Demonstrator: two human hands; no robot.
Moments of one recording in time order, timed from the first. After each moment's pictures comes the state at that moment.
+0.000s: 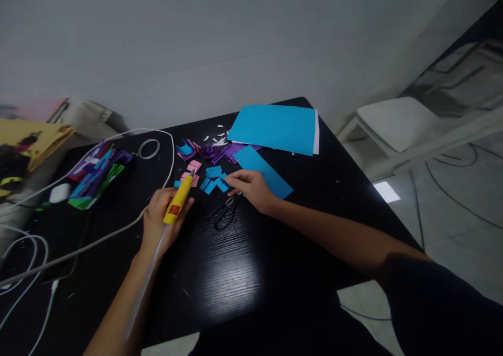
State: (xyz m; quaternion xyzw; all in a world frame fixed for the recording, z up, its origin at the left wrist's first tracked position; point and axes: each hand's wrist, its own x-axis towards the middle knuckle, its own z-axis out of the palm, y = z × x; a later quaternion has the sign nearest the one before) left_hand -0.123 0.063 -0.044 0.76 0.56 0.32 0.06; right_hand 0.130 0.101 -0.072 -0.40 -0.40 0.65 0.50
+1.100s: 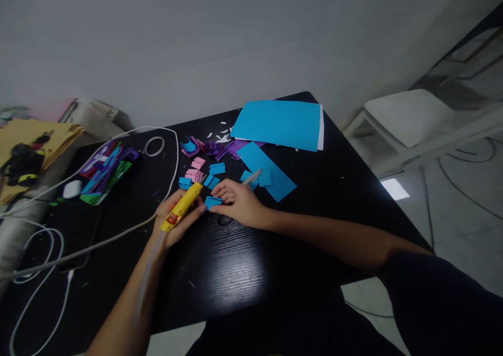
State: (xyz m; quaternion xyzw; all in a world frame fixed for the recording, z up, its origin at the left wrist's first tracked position) left_hand -0.107 0.051 -0.033 0.69 0.57 0.33 0.29; right_hand 0.100 0.066 -0.071 -0.34 -0.54 0.61 0.46
